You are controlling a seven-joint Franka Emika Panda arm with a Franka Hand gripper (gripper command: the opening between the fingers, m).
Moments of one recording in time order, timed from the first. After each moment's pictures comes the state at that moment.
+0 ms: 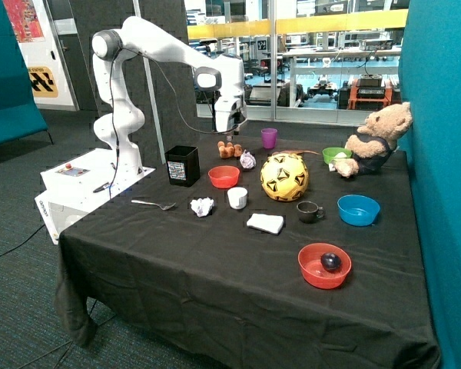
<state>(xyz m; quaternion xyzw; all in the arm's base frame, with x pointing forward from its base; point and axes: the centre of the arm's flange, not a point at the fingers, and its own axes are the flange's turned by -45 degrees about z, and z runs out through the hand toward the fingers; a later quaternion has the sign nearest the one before) 0.539 0.052 0.424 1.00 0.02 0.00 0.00</state>
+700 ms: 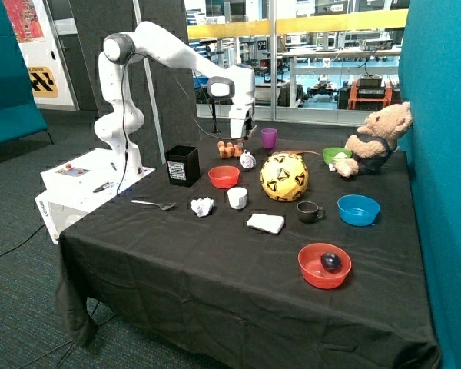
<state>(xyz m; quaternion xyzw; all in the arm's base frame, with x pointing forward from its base) 0.558 0.102 0.386 1.00 0.07 0.00 0.00</state>
